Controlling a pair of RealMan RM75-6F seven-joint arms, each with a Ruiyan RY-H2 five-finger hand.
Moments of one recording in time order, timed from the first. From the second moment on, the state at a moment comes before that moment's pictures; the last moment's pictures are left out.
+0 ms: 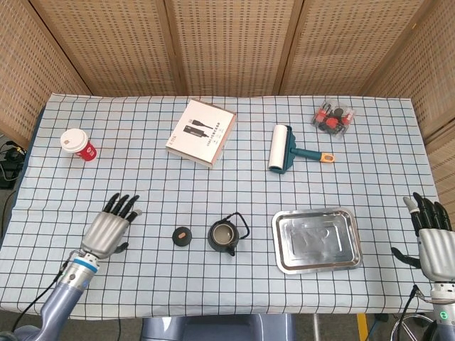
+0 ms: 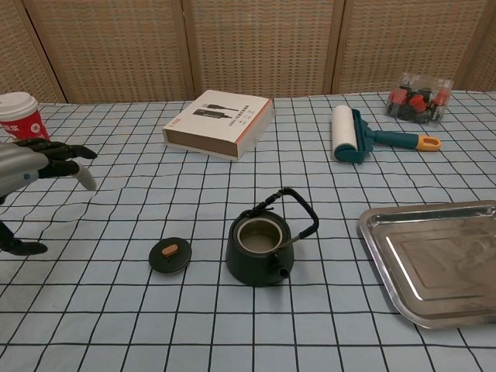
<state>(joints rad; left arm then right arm) -0.39 -1.37 -0.08 -1.76 1.33 1.07 0.66 0.08 -1.12 0.10 -1.55 -1.46 1.48 0.01</state>
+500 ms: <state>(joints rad) -0.55 -1.60 -0.13 -1.73 1.09 1.02 0.94 0.09 -1.10 0.11 -1.54 -1.43 1.44 0.09</state>
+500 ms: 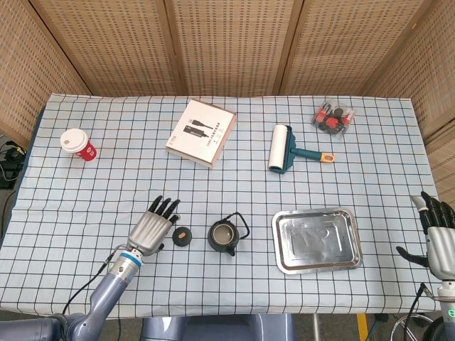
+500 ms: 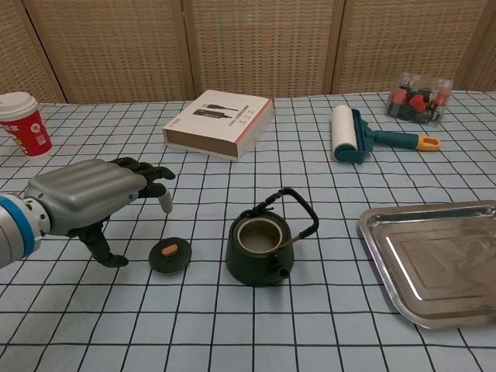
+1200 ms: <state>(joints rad) -0.67 -1.71 -0.11 -1.65 0.92 1.03 1.01 0.09 -1.09 0.11 -1.53 -1.42 1.43 0.12</state>
